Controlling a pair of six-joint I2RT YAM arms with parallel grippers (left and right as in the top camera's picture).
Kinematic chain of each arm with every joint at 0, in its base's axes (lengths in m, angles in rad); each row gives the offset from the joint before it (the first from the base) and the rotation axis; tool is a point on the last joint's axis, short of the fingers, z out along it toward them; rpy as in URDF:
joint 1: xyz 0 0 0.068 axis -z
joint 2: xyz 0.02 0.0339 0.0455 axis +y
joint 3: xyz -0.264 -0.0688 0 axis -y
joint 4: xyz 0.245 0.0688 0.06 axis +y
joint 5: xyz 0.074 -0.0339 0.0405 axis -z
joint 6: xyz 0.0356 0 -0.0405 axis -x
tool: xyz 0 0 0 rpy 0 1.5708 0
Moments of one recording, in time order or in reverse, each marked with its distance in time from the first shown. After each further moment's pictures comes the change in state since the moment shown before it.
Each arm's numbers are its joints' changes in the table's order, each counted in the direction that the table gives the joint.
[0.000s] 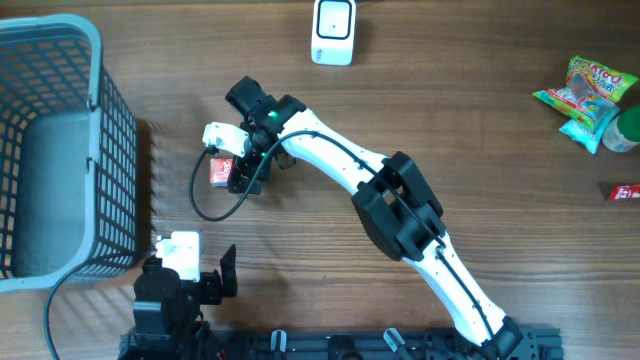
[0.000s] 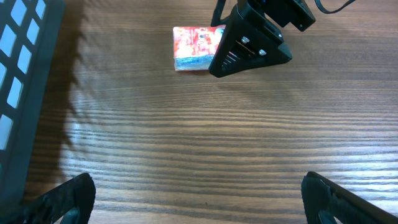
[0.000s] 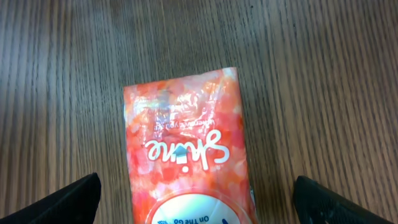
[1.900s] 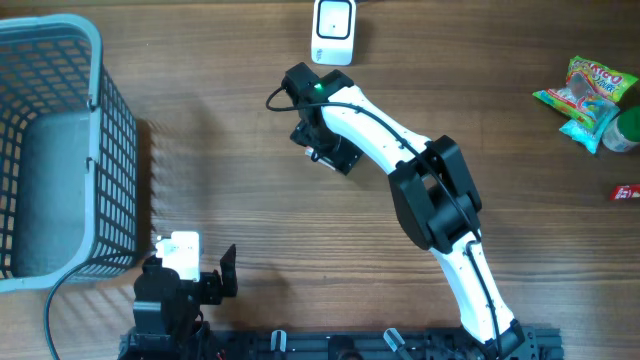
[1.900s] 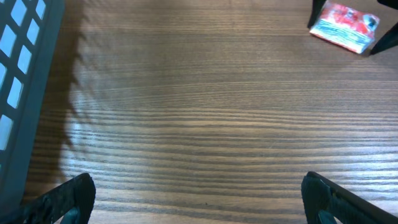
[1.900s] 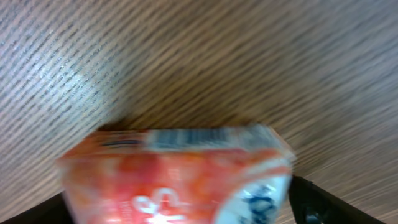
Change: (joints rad) left arm 0.000 0.000 0.000 0.000 0.000 0.000; right arm 0.163 -0.129 -0.150 0.321 0.491 -1.767
